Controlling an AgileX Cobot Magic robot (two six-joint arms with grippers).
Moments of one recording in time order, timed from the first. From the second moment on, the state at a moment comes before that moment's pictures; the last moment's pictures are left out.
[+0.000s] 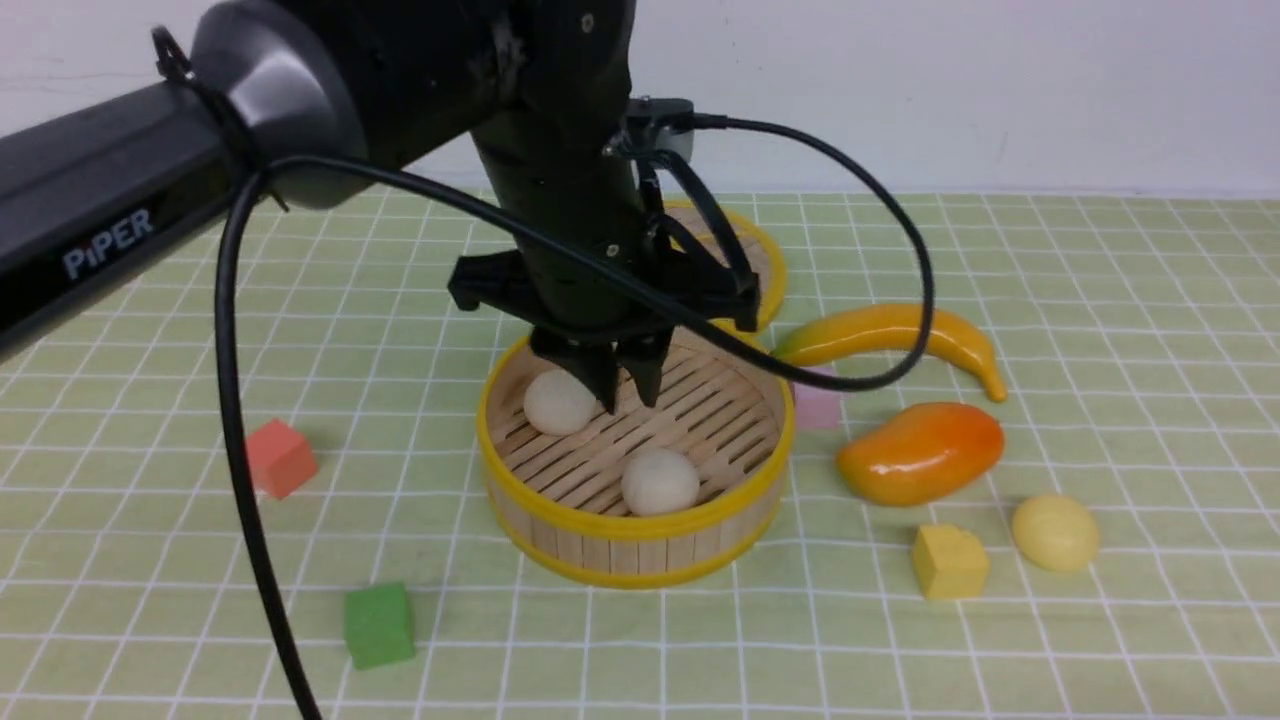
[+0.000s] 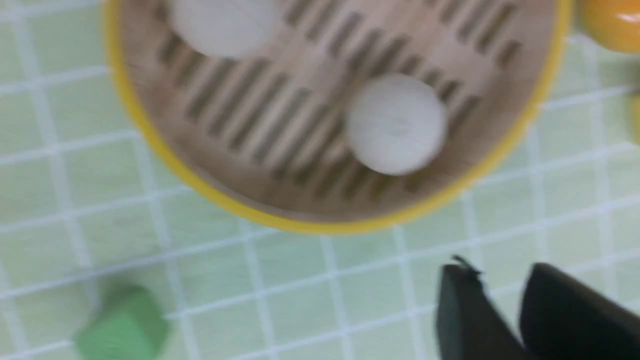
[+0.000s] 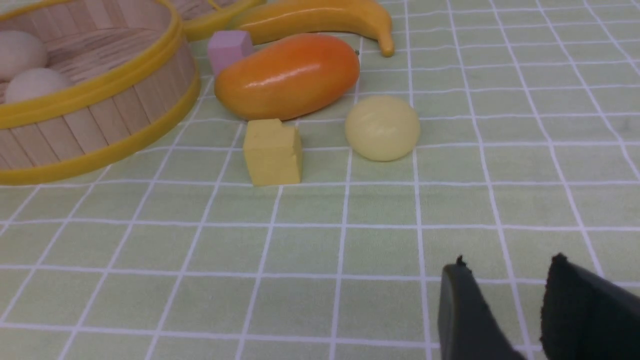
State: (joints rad) right arm 0.14 -0.01 0.02 -0.06 0.39 0.18; left arm -0.63 1.89 -1.86 -0.03 1.24 -0.42
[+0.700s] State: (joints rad) right arm 0.14 -0.01 0.02 -0.06 0.39 0.18; left arm -0.63 1.37 -1.56 0.01 1.24 -0.33
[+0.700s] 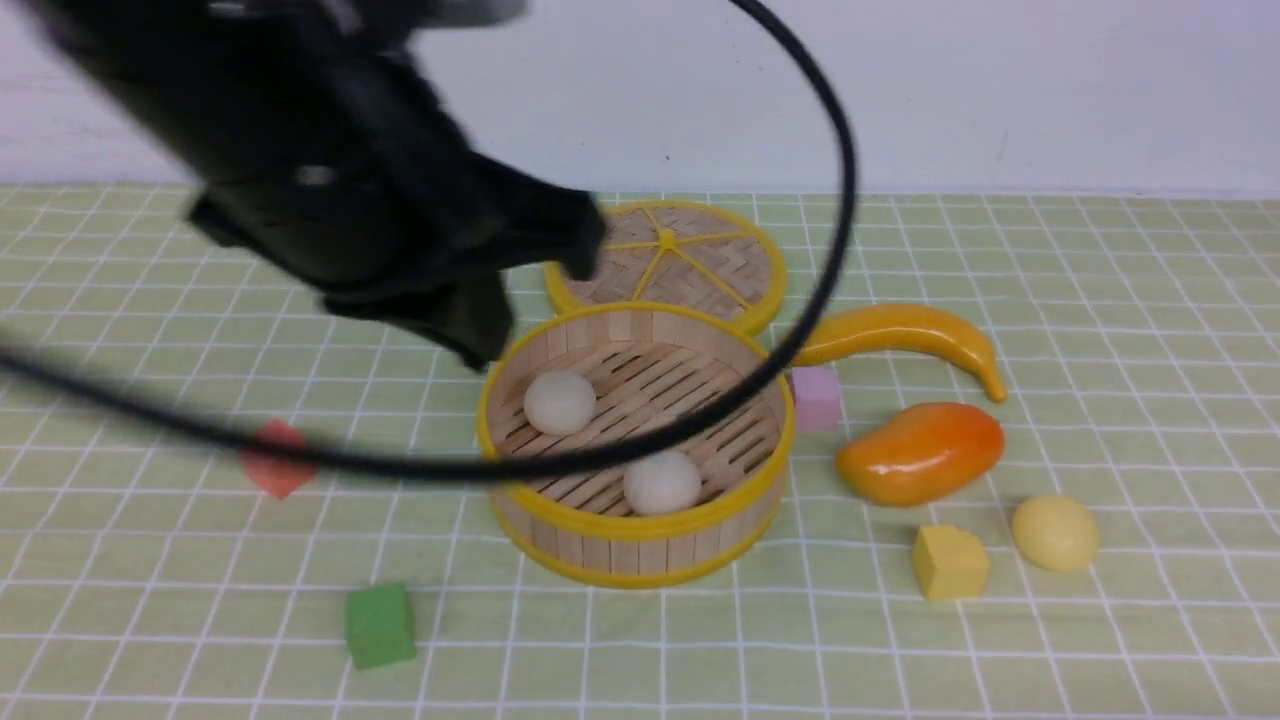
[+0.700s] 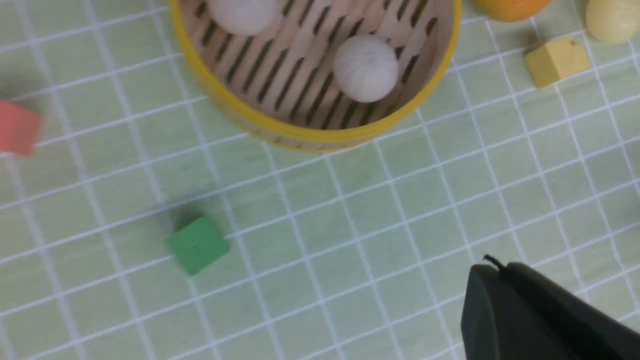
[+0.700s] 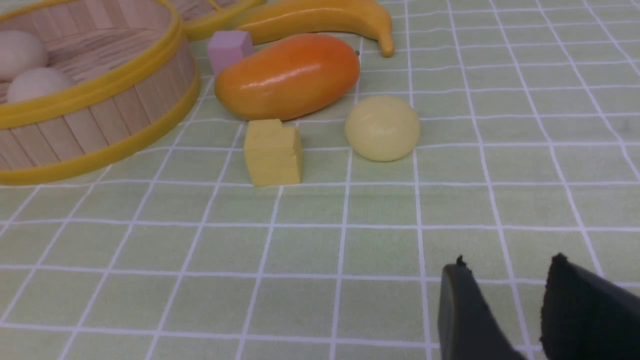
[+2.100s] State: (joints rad) right arm 0.14 -0.01 0.02 -0.06 0.39 0.18; left arm -0.63 0.13 -0.79 -0.12 1.13 -0.43
